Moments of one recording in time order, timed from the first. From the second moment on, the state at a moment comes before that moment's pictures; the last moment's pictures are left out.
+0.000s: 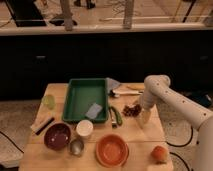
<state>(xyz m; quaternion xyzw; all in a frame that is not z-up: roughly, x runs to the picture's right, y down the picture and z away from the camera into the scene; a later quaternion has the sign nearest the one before) 0.225 0.158 0.878 -0.36 -0.14 -0.08 0.92</state>
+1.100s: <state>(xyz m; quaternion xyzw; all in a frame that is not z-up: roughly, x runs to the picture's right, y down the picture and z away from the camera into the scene) 0.227 0.154 0.876 -0.37 -0.14 -0.07 0.92</state>
